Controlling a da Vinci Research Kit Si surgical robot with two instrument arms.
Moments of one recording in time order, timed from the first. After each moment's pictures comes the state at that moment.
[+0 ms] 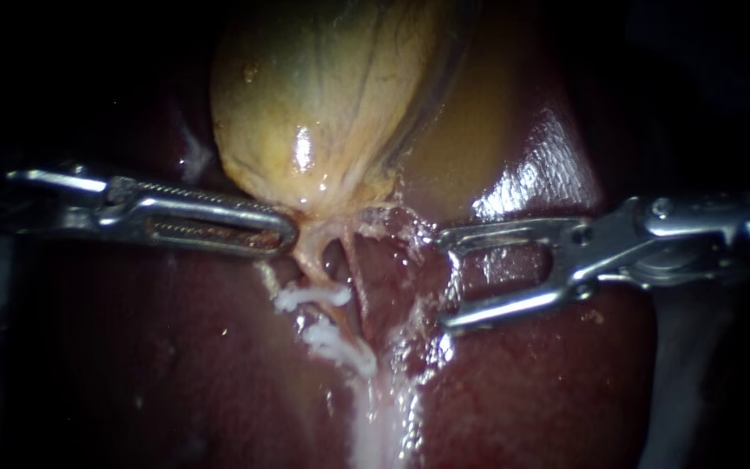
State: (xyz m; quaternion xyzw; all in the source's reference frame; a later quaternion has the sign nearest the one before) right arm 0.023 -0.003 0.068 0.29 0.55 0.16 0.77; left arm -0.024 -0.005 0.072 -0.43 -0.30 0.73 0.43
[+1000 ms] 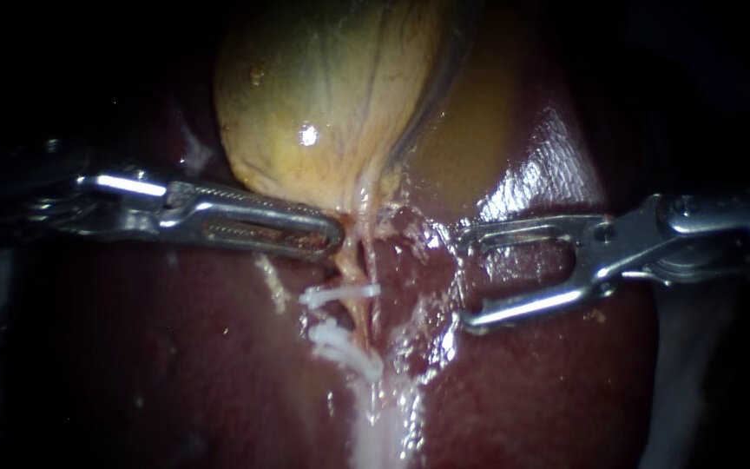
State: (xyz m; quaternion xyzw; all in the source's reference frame) right arm 0.022 -0.003 0.068 0.29 0.55 0.16 0.77; left arm -0.027 -0.005 0.077 -0.44 -0.30 0.74 0.42
